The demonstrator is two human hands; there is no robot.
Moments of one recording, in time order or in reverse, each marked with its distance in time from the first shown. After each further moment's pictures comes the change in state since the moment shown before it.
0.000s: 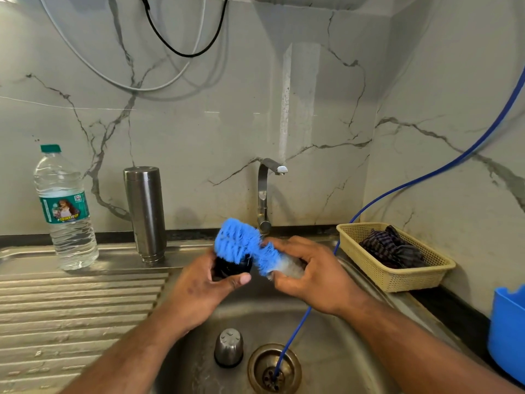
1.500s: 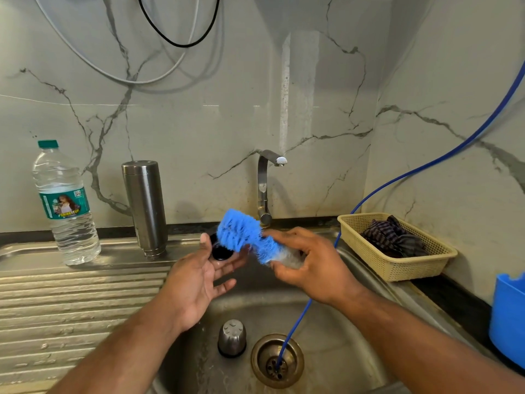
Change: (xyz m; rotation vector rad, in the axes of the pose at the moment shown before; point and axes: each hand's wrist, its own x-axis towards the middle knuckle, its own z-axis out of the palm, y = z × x) left_hand 0.000 0.011 0.005 -0.802 0.004 -0.335; right_hand -0.002 0.005 0.004 -0.059 0.039 0.001
